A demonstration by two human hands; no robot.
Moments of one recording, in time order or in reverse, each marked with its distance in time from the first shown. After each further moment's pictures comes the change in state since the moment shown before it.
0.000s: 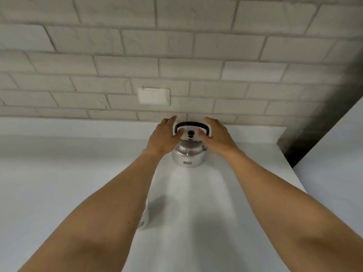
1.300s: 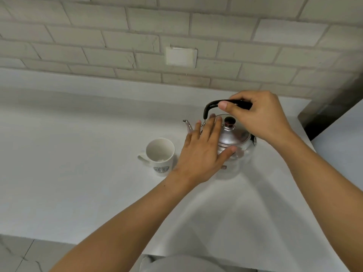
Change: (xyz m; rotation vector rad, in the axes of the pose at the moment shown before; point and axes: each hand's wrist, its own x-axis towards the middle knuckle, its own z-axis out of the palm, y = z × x) left_hand -0.208 0.037 0.019 0.172 -0.083 0.181; right_hand -0.139 -0.088 -0.042 0.027 0.168 -0.254
